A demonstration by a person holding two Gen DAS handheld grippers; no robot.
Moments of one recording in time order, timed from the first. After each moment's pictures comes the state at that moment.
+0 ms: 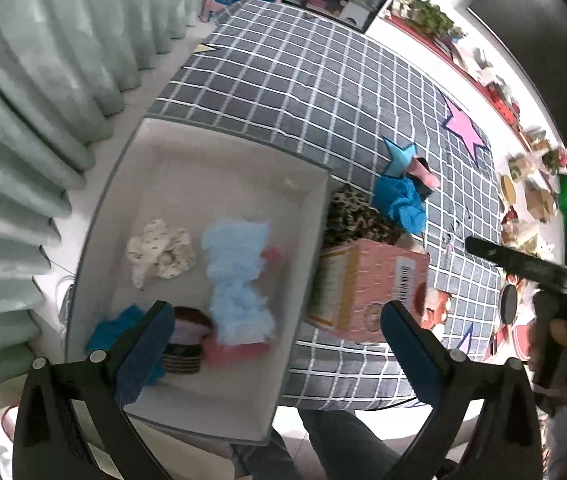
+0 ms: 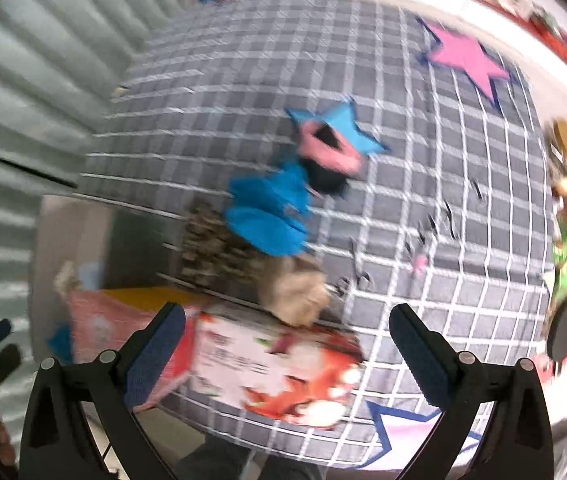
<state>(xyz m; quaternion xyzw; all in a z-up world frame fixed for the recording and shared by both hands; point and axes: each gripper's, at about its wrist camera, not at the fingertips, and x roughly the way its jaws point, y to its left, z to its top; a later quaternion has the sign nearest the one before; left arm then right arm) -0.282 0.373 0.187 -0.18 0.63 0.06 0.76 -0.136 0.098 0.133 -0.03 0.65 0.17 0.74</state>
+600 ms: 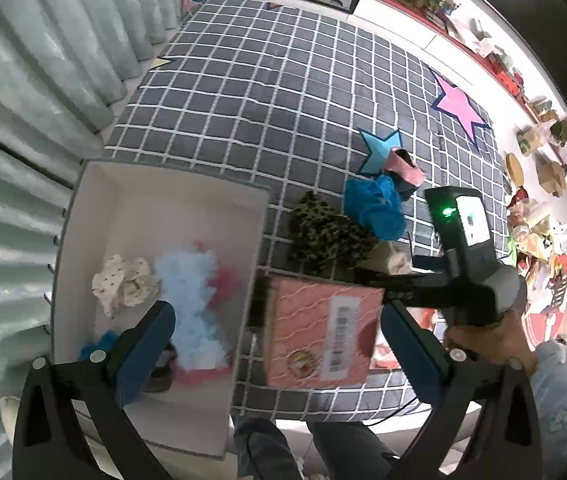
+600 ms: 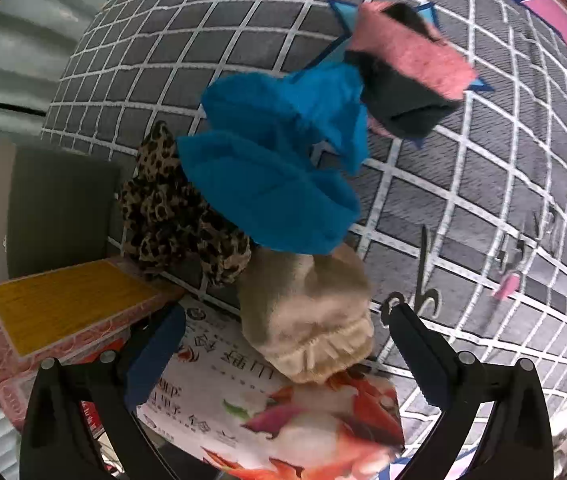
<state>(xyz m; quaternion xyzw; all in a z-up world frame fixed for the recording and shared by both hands) -0.221 0.314 0.187 -0.13 0.66 0.06 0.74 -0.118 0.129 0.018 -0.08 0.71 0.24 0.66</state>
